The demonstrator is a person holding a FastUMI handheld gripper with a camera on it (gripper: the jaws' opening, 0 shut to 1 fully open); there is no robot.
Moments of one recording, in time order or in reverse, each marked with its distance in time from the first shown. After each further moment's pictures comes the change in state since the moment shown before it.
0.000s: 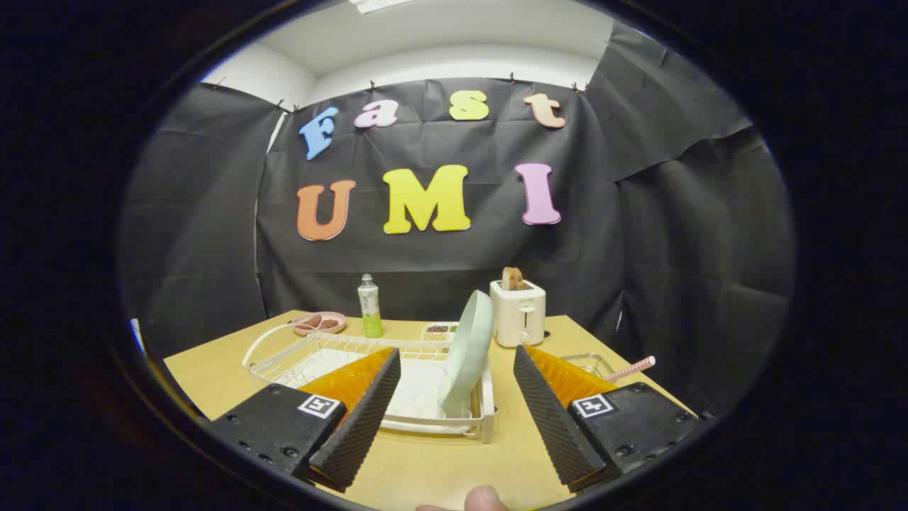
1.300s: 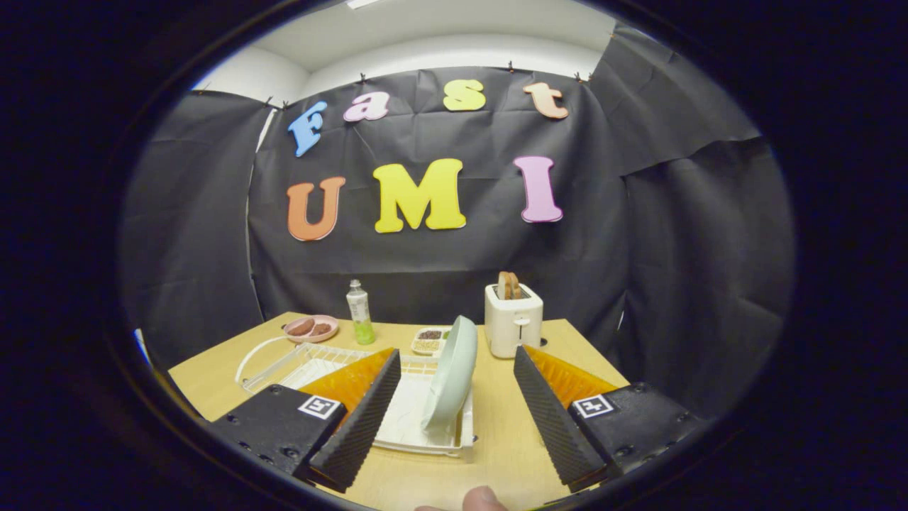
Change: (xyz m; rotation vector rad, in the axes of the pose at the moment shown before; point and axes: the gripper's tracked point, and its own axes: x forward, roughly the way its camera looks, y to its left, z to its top) arm 0.044 -0.025 0.056 -0.005 0.085 0.022
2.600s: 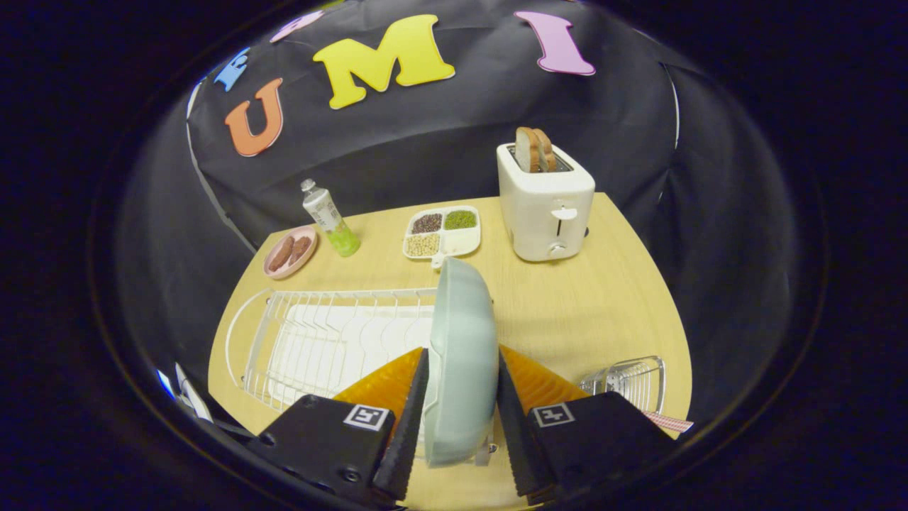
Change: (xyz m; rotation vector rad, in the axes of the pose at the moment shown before) arm 0.122 0.004 -0.042 0.112 0.704 0.033
